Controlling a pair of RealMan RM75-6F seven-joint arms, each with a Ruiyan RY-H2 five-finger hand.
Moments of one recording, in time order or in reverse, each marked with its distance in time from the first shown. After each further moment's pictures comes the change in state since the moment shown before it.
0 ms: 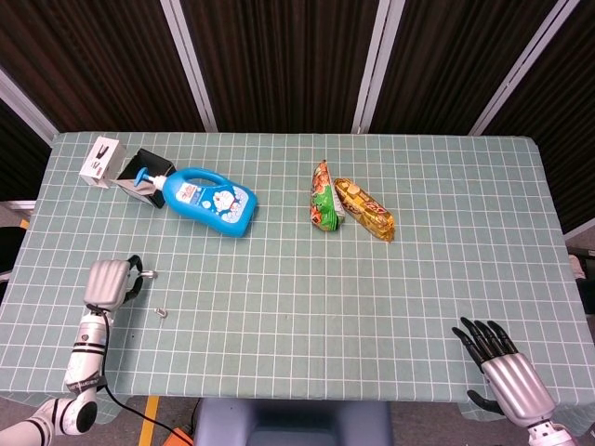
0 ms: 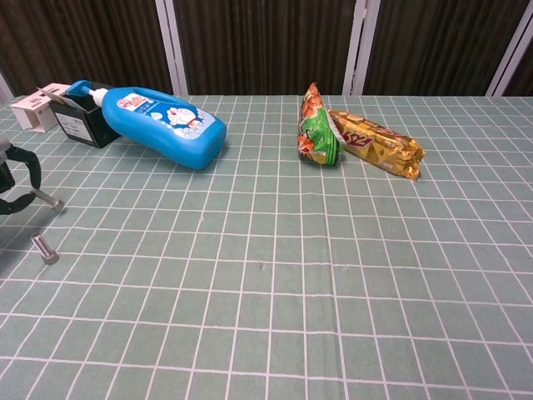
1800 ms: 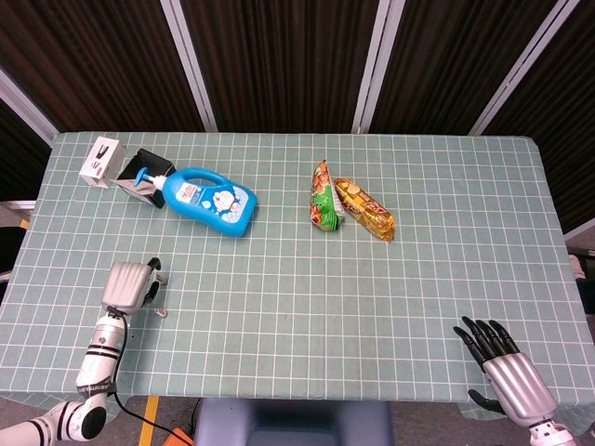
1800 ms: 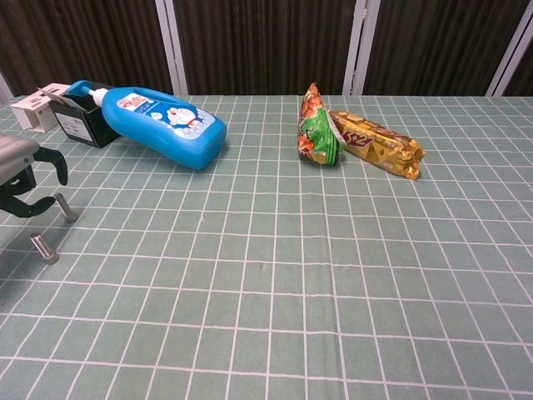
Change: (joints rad) left arm -0.028 0.059 0.029 -0.216 -0.045 0.013 0.236; right arm 0.000 0.005 0.000 -0.003 0.002 0.004 0.005
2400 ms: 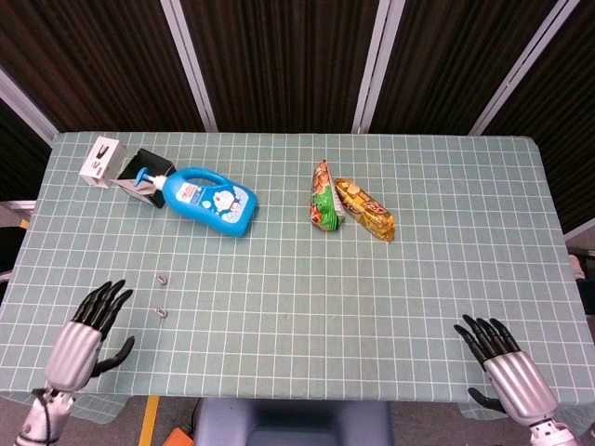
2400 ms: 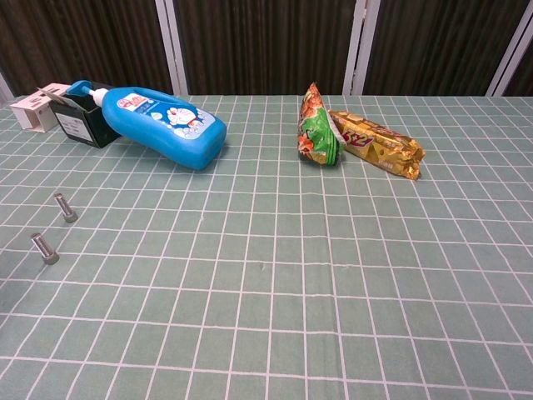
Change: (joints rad) left arm 0.281 0.229 0.296 -0.144 0.489 0.533 -0.561; right arm 0.000 0.003 0.005 0.002 -0.004 0.017 0.016
